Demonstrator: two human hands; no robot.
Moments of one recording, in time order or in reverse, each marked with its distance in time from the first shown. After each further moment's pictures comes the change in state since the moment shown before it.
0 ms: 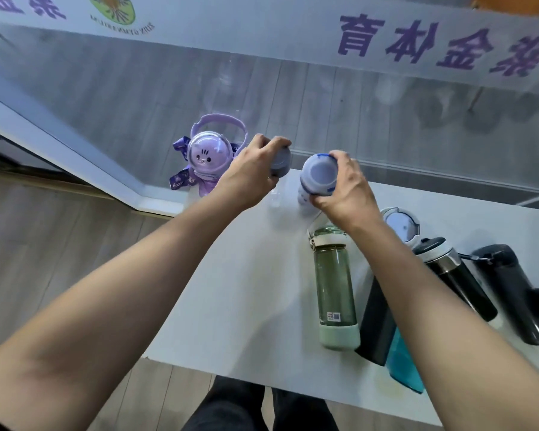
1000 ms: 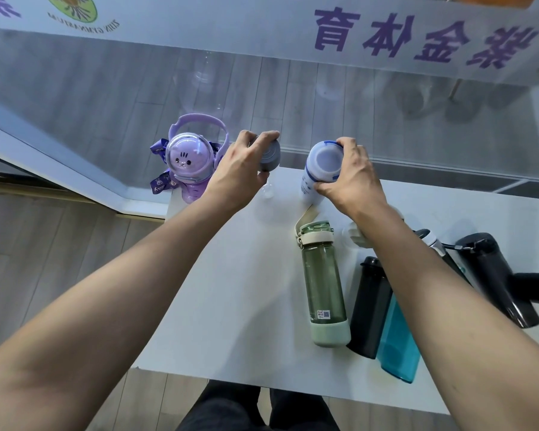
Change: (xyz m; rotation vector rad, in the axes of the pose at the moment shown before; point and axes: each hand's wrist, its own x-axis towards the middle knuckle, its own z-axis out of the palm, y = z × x) left_hand 0.011 0.001 0.014 -0.026 0.080 0.037; right_hand 0.018 0.016 -0.027 -0.074 0.040 0.092
